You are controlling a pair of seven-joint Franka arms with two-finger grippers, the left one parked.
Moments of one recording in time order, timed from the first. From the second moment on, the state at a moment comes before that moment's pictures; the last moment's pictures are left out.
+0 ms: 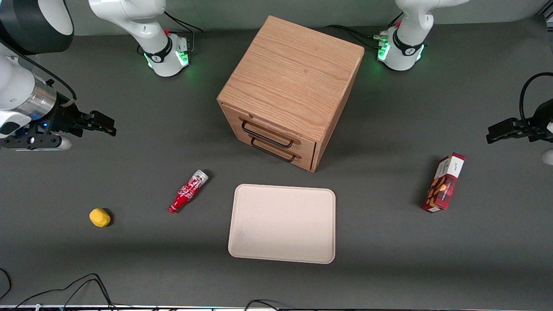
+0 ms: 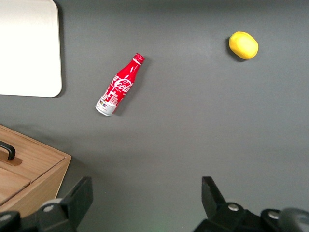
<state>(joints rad) 0.03 -0.01 0.05 -1.71 0.02 1.64 0.12</state>
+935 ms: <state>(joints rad) 0.02 0.18 0.11 -1.72 0.05 1.78 0.49</state>
